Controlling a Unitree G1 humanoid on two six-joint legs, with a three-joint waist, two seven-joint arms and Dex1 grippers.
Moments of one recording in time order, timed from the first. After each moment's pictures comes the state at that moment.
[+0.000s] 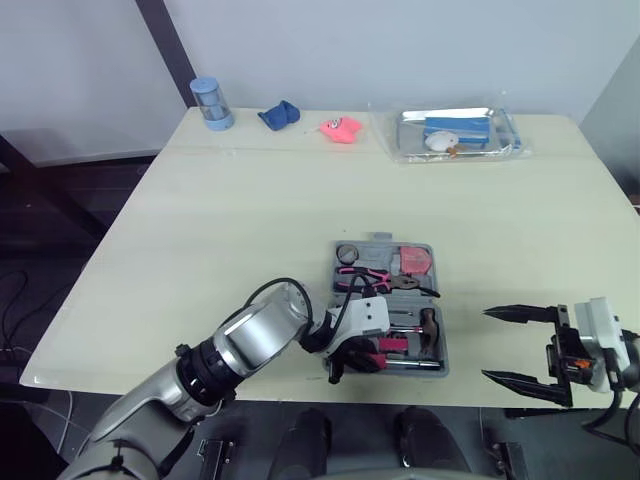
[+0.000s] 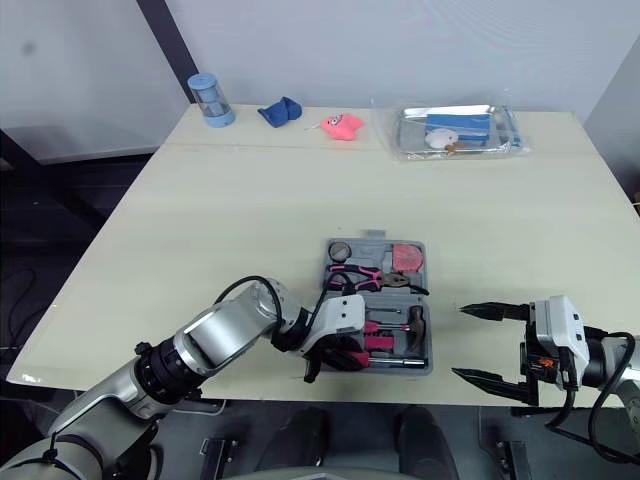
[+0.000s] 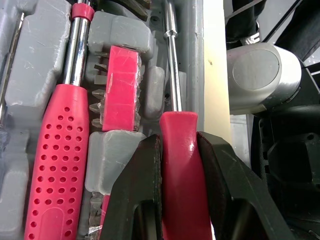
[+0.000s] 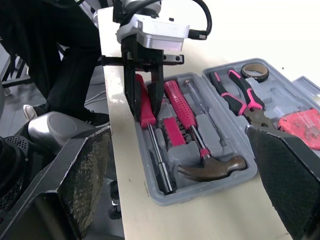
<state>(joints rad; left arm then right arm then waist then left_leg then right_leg) -0.57 0.60 -0.71 -0.31 -0.17 0.96 -1.08 0.26 -0.81 -0.29 -0.37 0.62 0.15 1.30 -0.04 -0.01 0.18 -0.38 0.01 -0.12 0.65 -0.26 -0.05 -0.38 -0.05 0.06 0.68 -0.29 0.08</state>
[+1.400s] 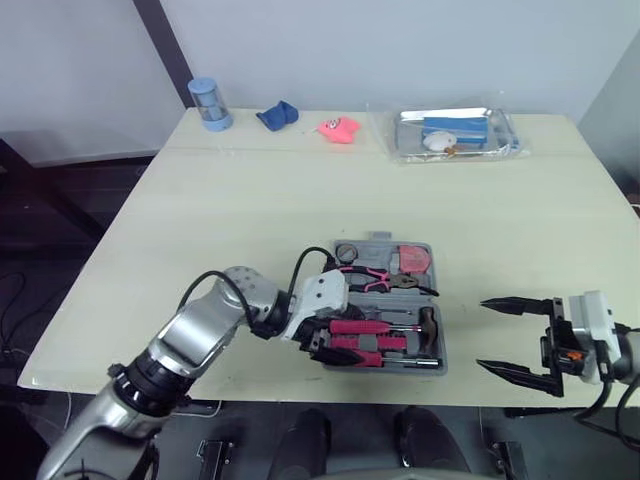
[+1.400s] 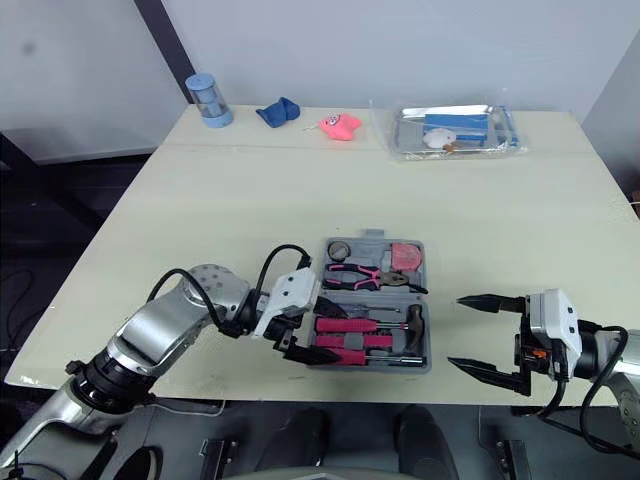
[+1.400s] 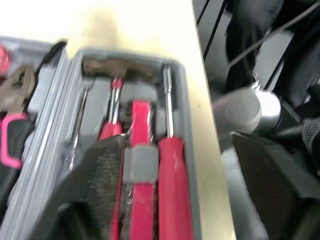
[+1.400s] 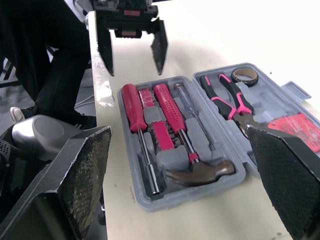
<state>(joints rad) -0.39 0.71 -0.38 -0.29 -0.34 0.51 -1.21 0.19 -0.78 -0.25 -0.34 0.59 0.13 1.28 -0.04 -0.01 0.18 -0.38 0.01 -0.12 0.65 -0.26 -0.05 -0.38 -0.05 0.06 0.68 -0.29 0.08</state>
